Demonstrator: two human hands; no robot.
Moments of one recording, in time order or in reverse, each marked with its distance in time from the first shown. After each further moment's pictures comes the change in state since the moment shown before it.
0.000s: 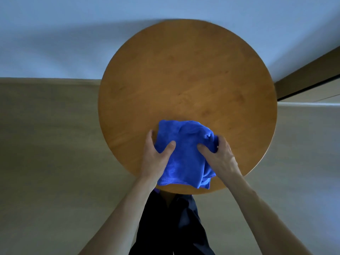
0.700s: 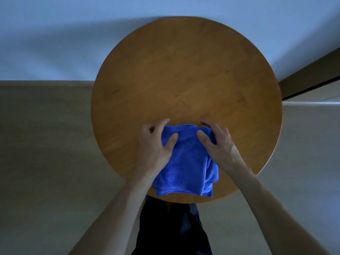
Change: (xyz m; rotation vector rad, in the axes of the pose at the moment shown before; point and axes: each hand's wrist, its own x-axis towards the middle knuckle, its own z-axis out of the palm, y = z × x) left_hand 0.039 0.016 0.011 0.601 0.046 0.379; right_hand 0.046 -0.008 -0.014 -0.174 -0.118 -0.288
